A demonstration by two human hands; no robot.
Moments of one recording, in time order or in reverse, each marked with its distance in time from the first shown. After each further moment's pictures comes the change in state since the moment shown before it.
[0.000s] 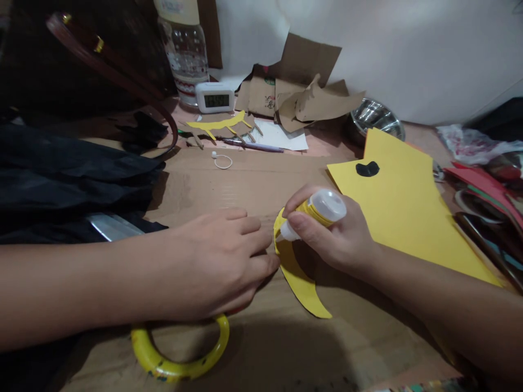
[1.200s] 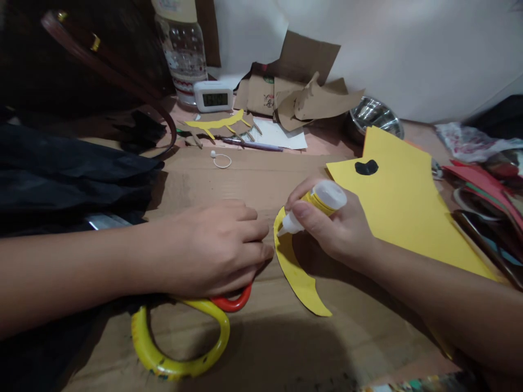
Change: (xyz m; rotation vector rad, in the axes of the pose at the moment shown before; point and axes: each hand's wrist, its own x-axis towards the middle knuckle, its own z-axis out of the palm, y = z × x) left_hand -0.001 -0.017 0.005 -0.032 0.124 0.073; right_hand 0.001 0.006 -0.002 0.043 0.033 0.025
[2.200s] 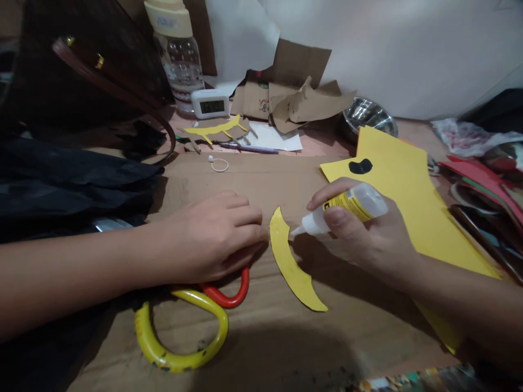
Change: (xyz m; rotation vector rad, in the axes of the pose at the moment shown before) left_hand 0.001 -0.003 0.001 0.000 0.071 -0.088; right_hand -0.018 -0.018 -0.022 -0.013 0.121 0.017
